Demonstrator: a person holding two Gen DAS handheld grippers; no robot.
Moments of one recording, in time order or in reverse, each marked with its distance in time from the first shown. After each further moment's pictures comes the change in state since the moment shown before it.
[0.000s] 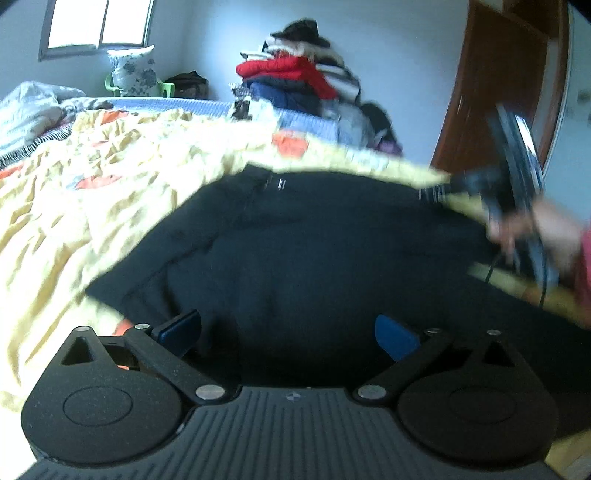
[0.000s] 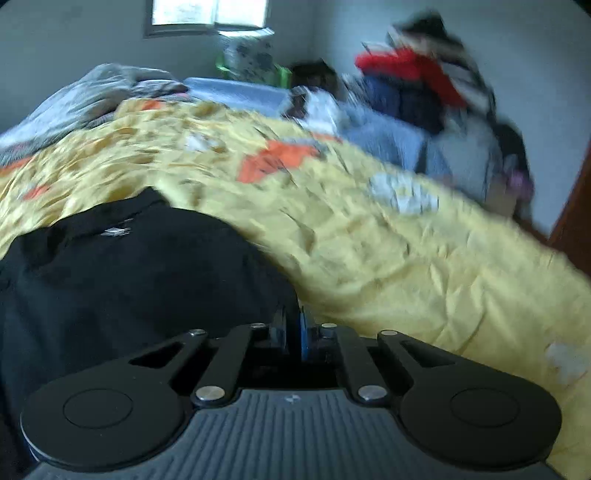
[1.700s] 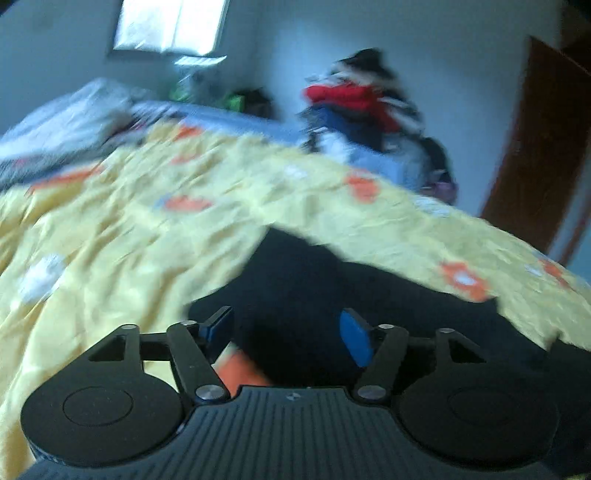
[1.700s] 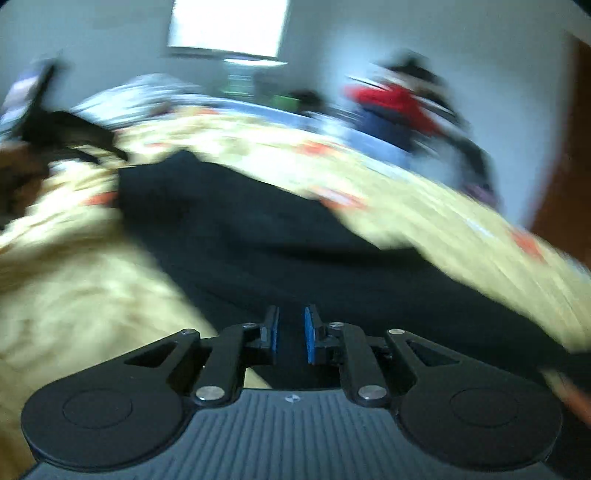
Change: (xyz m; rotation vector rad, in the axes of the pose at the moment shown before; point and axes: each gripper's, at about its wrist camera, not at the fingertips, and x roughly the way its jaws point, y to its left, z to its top) left arm -0.043 0.030 0.021 -0.061 -0.074 0.167; right arm -0.264 0.080 -0.176 0.252 0.006 -0.169
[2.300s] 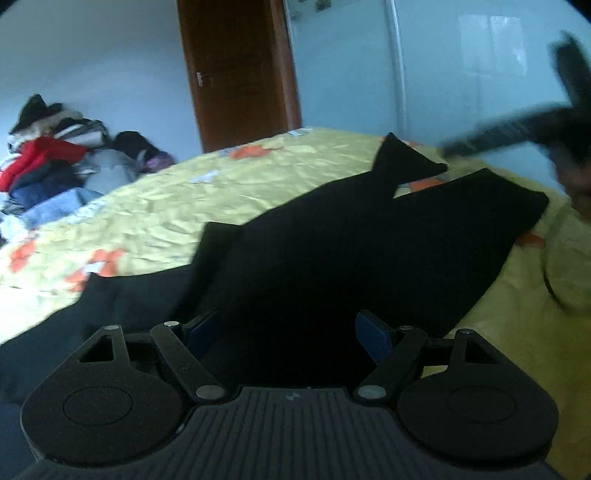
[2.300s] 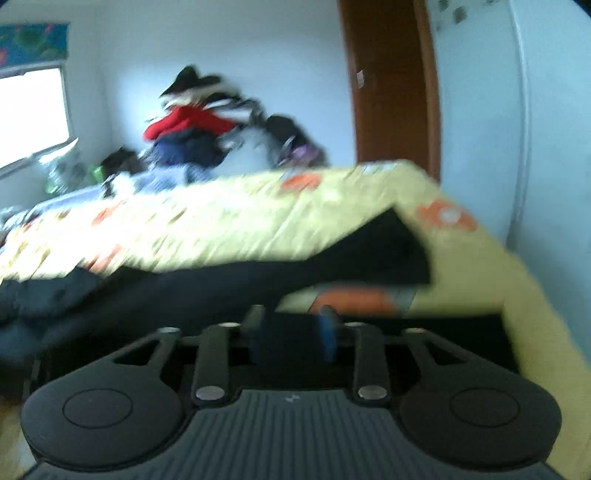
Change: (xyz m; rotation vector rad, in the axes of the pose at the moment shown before) left arm 0.016 -0.223 -0.096 0.749 0.037 -0.696; right arm -0.036 -0.178 -0.005 0.464 -0.105 -0.315
